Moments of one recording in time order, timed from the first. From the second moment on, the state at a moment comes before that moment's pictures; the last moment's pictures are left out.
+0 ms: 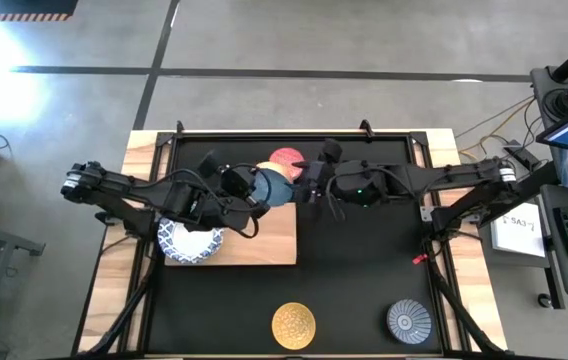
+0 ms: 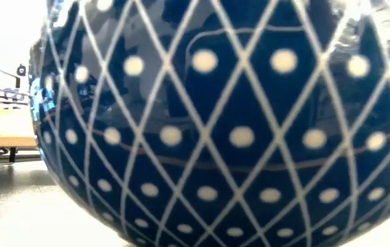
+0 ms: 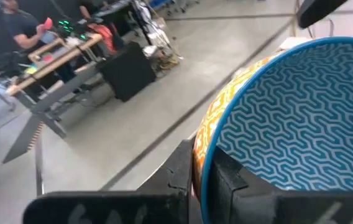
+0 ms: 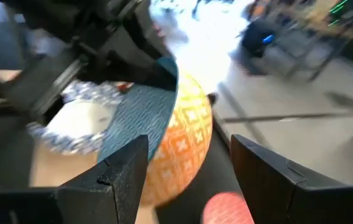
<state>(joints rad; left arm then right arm) -0.26 1.44 1.44 -0.75 -1.13 -0.35 0.10 1.49 1.50 -0.36 0.46 -0.06</state>
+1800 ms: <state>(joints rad) -0.03 1.69 1.30 -0.97 -0.18 -0.33 0.13 1.41 1.48 -1.00 0.24 0.32</state>
